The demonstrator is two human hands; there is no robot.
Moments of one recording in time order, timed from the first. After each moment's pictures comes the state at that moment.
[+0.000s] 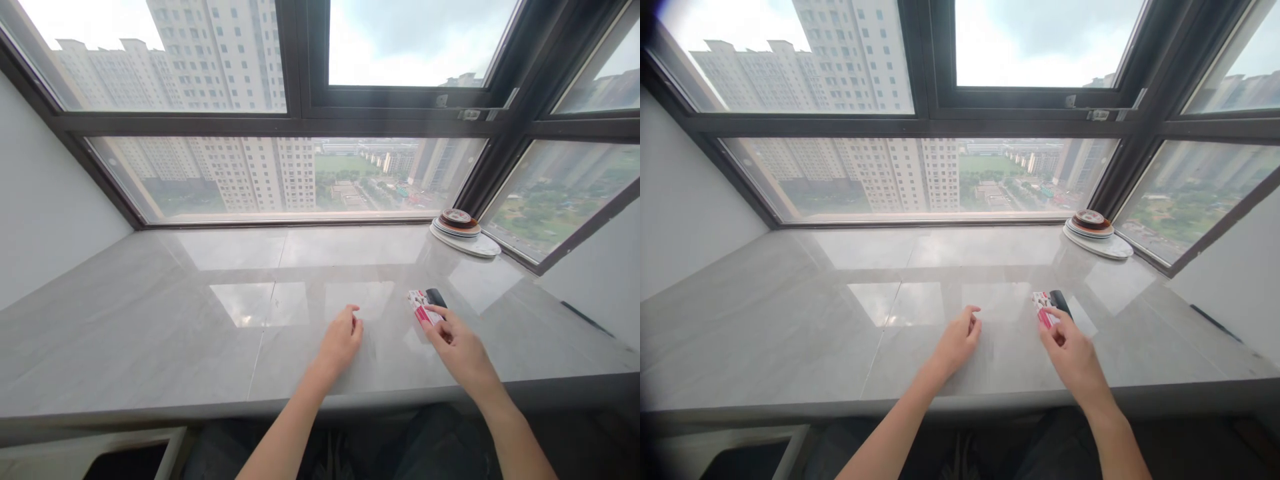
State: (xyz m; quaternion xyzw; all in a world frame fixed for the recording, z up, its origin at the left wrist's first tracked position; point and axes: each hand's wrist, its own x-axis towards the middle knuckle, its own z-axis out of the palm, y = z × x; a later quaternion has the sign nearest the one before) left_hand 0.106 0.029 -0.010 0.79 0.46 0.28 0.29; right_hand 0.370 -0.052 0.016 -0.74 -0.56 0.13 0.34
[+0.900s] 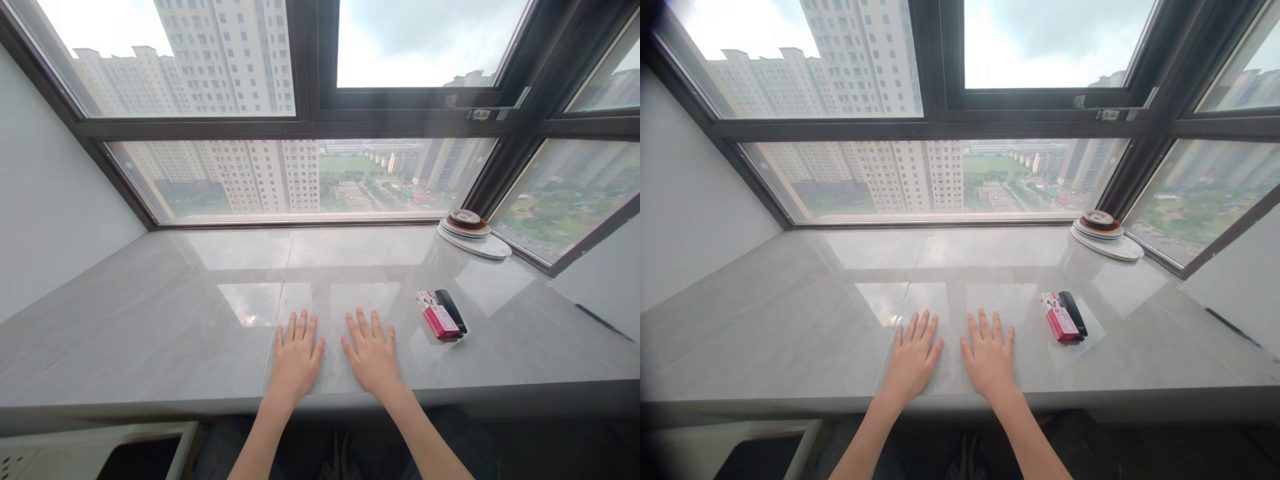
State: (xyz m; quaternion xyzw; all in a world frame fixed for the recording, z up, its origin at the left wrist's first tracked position) left_hand -0.015 -0.007 -0.025 0.79 0.59 0.16 0.00; right_hand 0.183 -0.024 -0.026 -0.71 -0.70 0.01 0.11
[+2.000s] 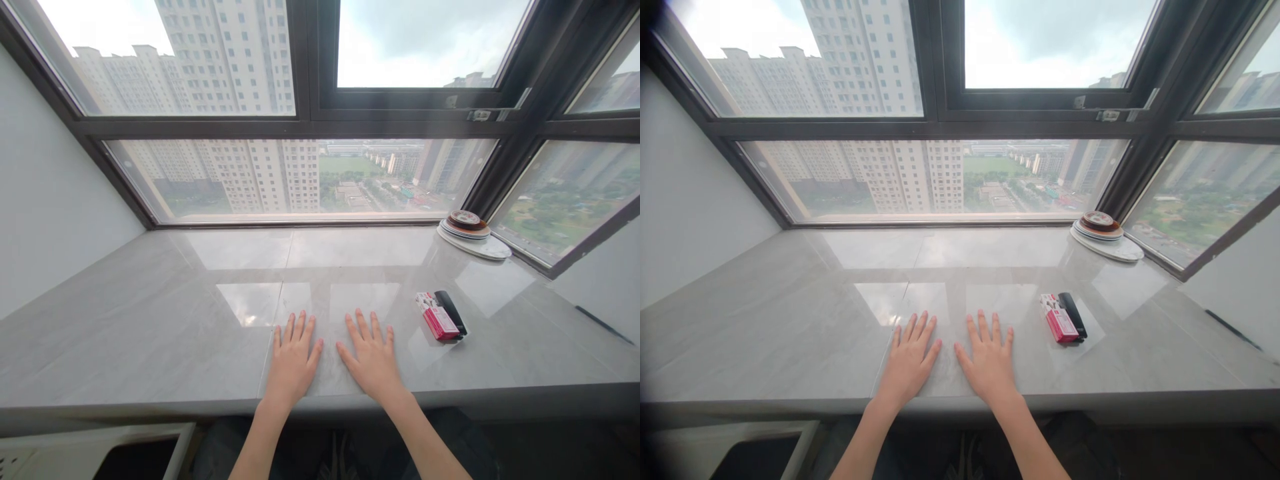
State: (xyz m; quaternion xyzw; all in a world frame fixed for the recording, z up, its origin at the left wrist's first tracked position) left_hand -0.018 -0.005 -0.029 0.79 0.59 0.17 -0.02; right_hand 0.185 -0.025 -0.023 -0.70 -0.71 0.02 0.10
